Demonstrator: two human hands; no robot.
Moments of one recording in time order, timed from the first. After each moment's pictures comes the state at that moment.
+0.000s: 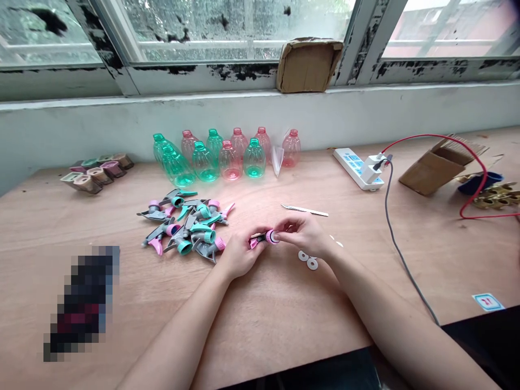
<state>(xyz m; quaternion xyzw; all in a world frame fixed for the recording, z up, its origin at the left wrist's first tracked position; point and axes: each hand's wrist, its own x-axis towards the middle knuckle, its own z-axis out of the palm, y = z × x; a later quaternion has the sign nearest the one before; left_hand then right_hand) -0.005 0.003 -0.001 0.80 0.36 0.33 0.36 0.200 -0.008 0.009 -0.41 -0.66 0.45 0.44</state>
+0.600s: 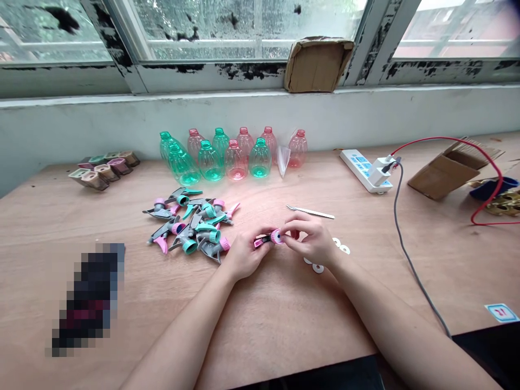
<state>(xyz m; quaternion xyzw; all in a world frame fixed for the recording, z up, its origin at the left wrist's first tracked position) -0.005 0.001 -0.002 0.78 0.35 0.34 0.39 0.199 -0.013 0.004 -0.39 -0.76 0.21 0.46</state>
